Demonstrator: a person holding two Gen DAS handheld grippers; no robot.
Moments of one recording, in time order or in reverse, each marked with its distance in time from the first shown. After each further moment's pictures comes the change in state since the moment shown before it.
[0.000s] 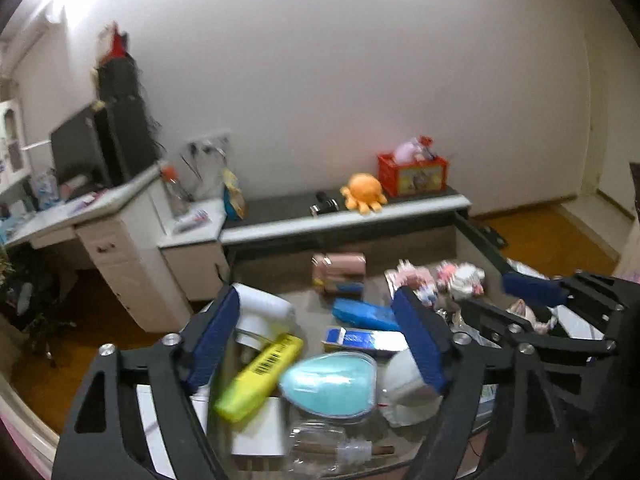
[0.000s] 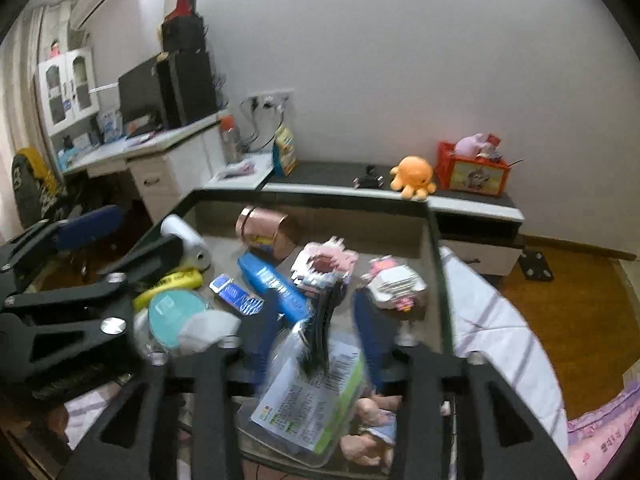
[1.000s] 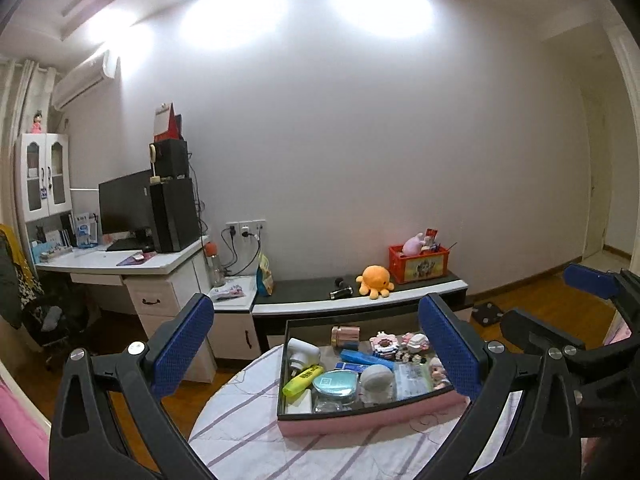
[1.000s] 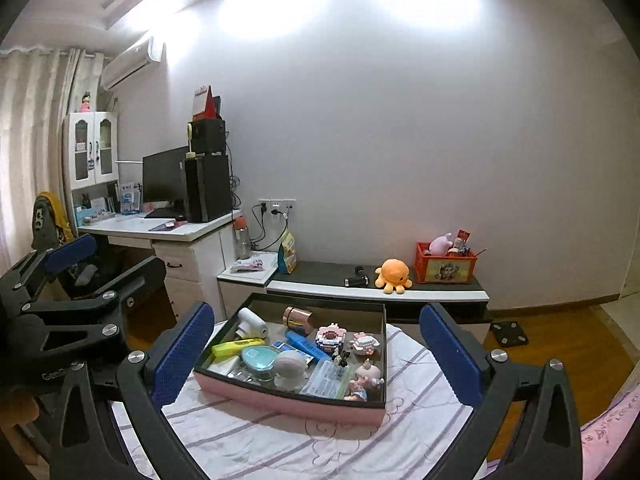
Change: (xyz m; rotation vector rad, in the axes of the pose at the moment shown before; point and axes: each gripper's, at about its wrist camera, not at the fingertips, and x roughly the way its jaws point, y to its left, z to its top) left arm -0.225 0.003 0.018 -0.043 -0.297 0.073; right arm -0.229 0.047 -0.002 -0.042 -0.351 -0.027
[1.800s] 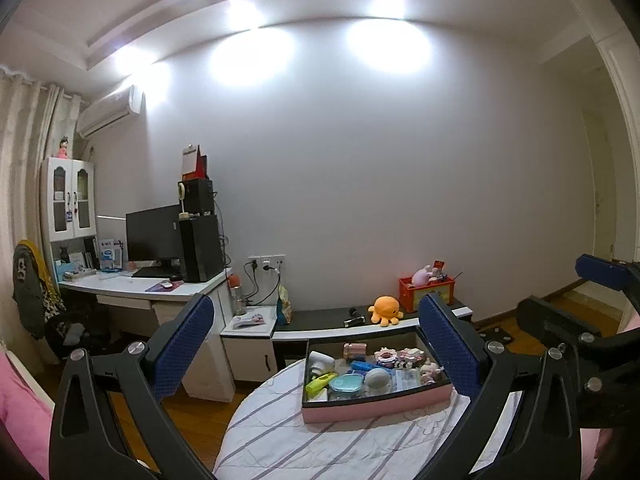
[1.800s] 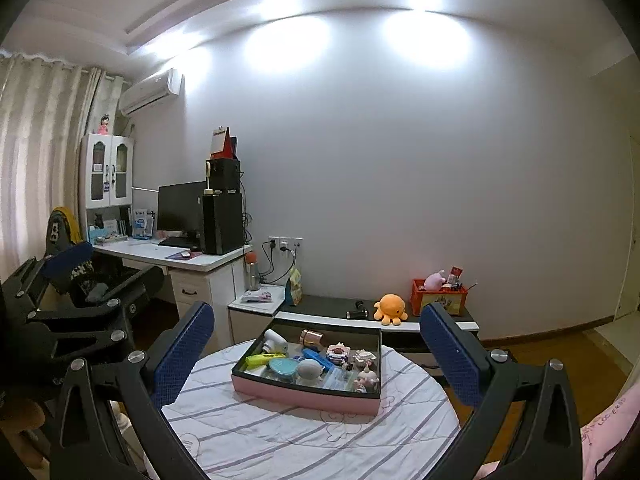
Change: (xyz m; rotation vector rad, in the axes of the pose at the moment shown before) left arm -0.123 0.003 0.014 0.005 -0.130 0.058; right arm -0.114 0.028 0.010 -0.032 -0.136 -0.001
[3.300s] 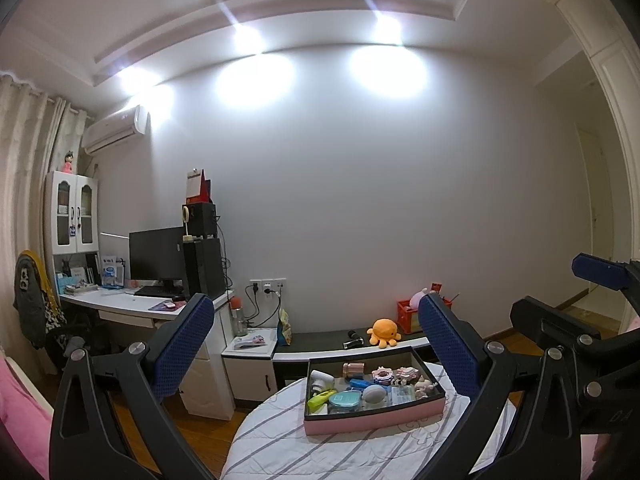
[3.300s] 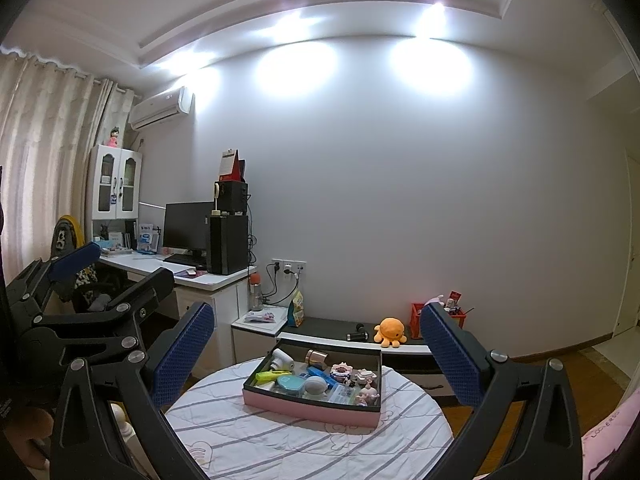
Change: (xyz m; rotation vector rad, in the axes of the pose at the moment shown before) left arm -0.038 0.001 0.008 -0.005 -0.090 0.010; right arm -0.039 0.012 0.003 -0.024 -0.089 0.006
